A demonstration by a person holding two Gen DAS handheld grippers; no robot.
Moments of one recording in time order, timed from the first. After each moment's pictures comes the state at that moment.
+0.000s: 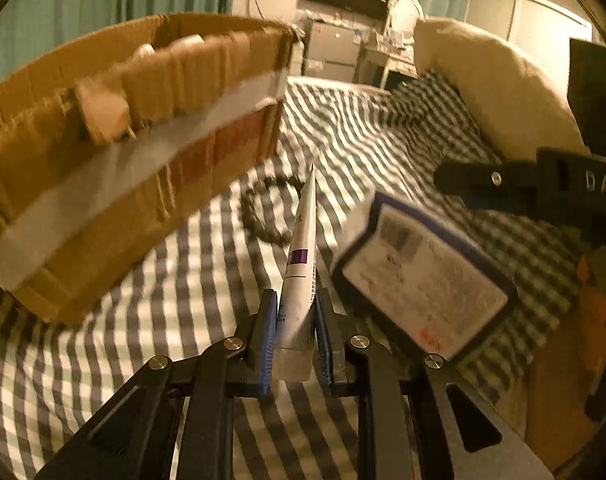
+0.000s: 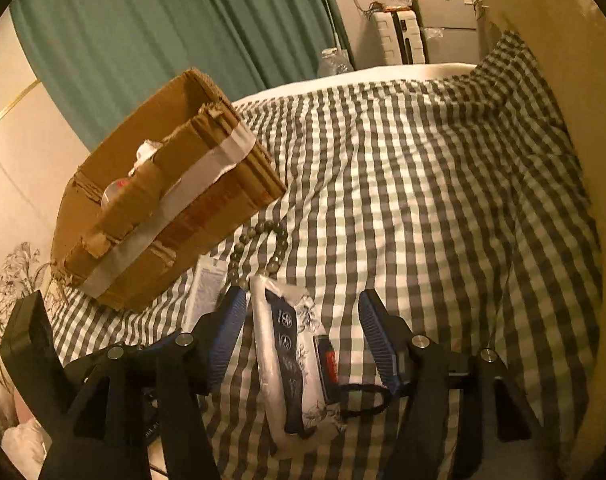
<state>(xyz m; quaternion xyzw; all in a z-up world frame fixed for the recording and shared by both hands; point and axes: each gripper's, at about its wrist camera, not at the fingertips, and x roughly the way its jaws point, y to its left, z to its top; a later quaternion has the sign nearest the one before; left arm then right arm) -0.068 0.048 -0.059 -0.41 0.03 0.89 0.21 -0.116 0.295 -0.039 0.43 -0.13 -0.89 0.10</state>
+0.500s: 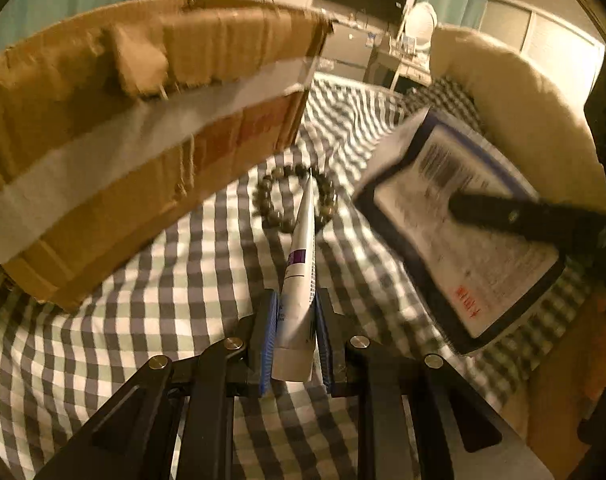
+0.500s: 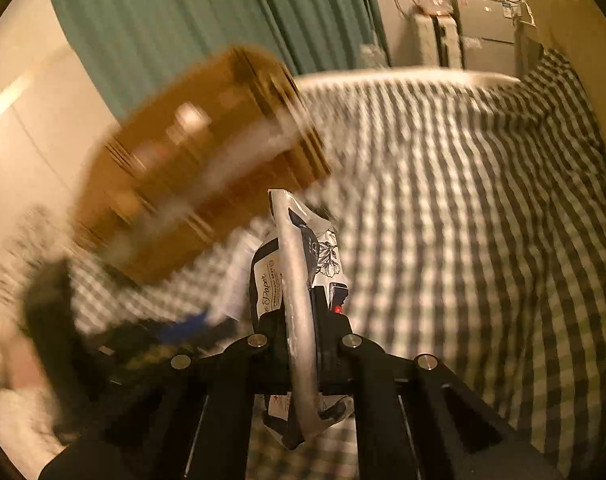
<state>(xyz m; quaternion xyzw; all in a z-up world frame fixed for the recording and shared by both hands) -0.074 0.033 -0.064 -0.41 -0.01 0.89 0.20 -0.105 0.273 -0.034 0.41 -0.12 -0.89 0.17</state>
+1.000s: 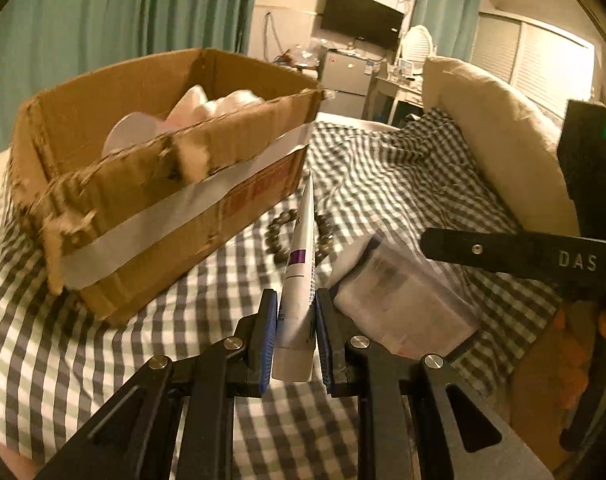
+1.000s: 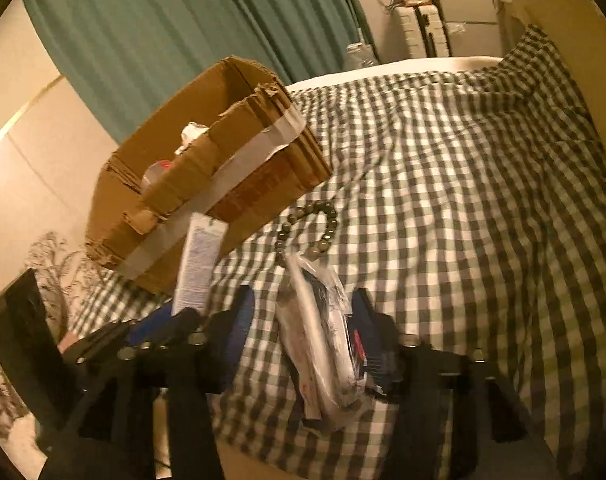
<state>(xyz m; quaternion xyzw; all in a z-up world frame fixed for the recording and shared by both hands) -0.053 0.017 -0.028 -0.37 0.00 0.91 0.19 -0.093 0.276 -0.034 0.43 -0.15 -0.88 0.14</state>
